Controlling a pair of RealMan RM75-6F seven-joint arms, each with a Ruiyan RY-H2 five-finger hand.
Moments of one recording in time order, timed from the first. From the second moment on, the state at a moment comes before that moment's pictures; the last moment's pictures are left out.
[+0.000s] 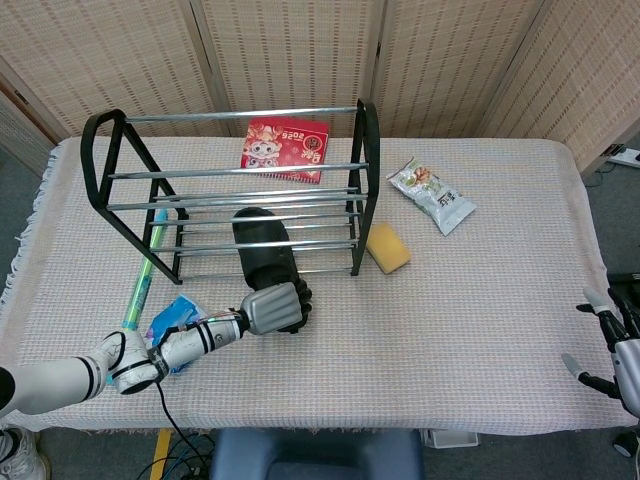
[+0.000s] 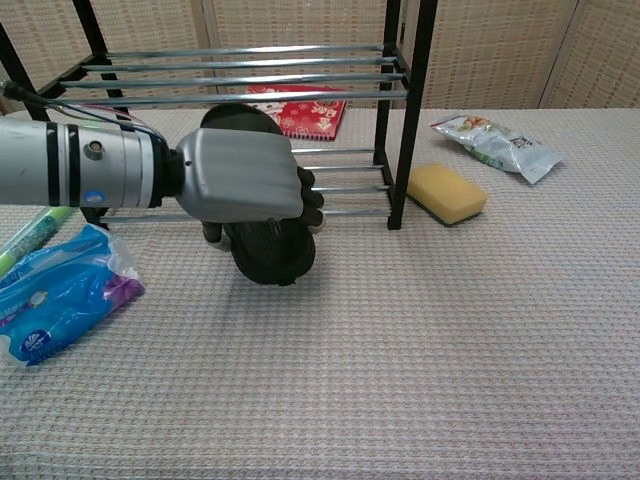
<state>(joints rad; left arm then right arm) -1.09 -1.44 -0.05 -1.35 1.72 0.70 0.61 0.00 -1.08 0.04 -1.46 -1.61 1.64 0.24</state>
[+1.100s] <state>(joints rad) -1.01 -1.36 -0.04 -1.59 1.31 0.72 1.09 -0.01 -1.09 0.03 -1.44 -1.62 1.65 0.26</state>
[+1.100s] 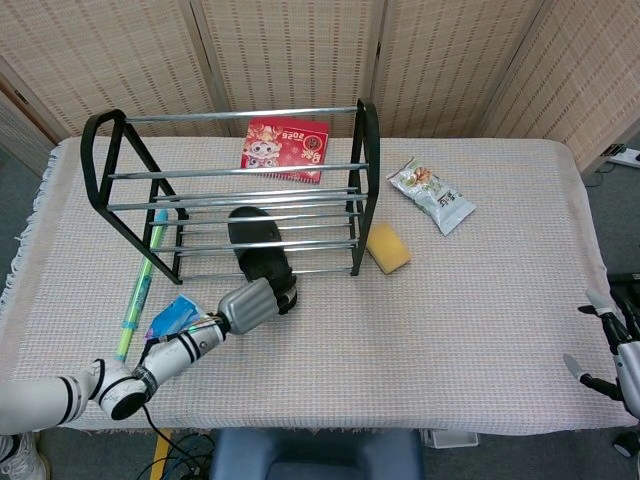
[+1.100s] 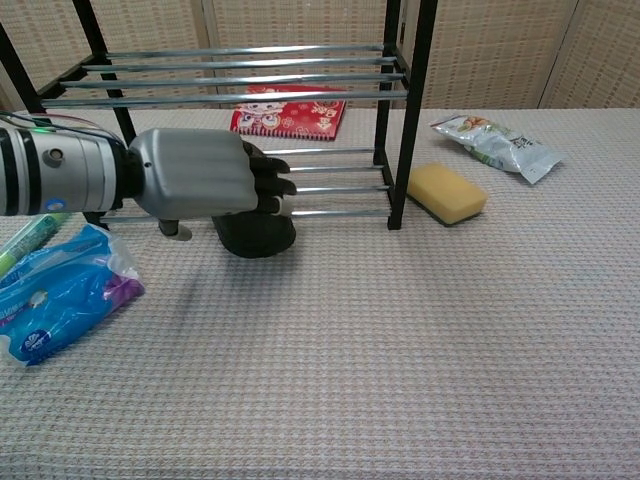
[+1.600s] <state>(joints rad) -0.97 -1.33 0.06 -1.70 1.31 0.77 1.15 -0.01 -1.09 0.03 -1.44 -1.62 1.66 0.27</state>
